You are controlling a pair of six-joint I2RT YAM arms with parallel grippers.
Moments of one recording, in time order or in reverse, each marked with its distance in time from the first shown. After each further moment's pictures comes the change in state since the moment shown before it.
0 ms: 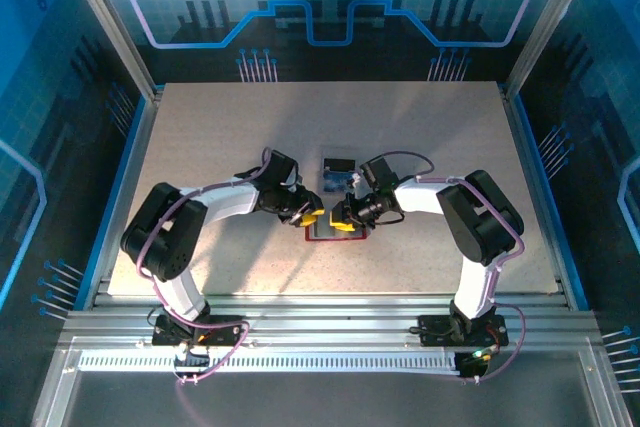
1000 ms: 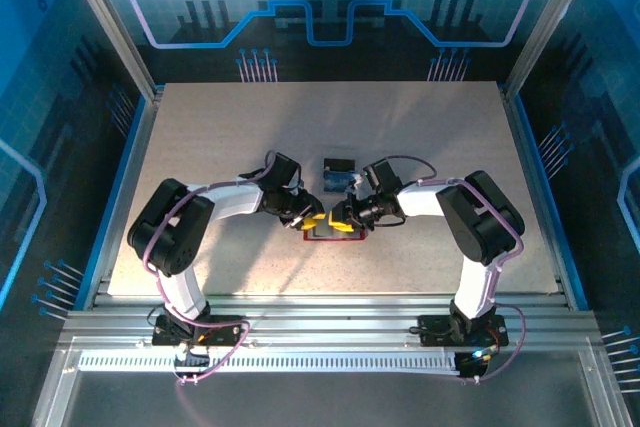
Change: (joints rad) left arm -0.011 0.040 0.008 -0.006 0.006 0.002; right arm -0.010 0.000 -0.061 0.142 -0.060 0.068
